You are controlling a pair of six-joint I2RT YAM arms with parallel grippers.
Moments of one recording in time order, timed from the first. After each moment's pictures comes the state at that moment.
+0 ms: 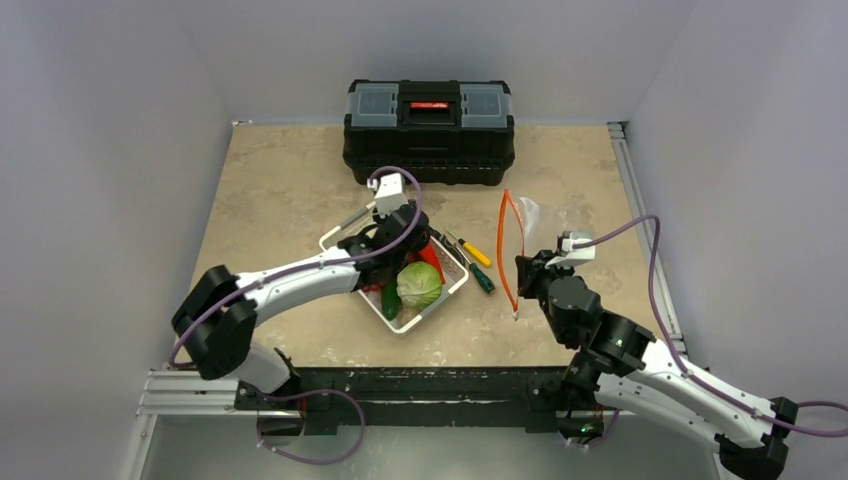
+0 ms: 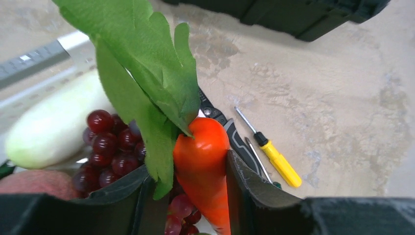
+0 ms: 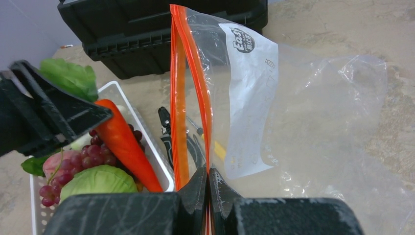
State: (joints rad) left arm -0.86 1.55 1.00 -0.10 -0.65 -0.81; right arm 0.97 0.52 0.54 -0.32 0.77 0.52
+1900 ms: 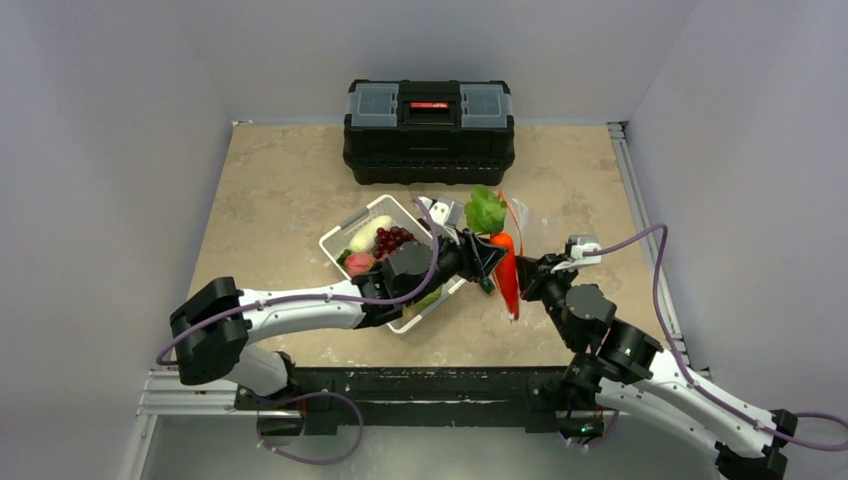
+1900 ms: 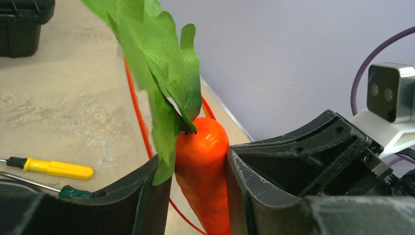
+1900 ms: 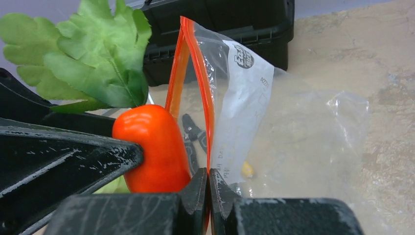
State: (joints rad) left arm -1.14 1.45 0.88 0.58 -0.28 -0.59; right arm 0.97 0.41 0.48 -0.23 0.67 0.46
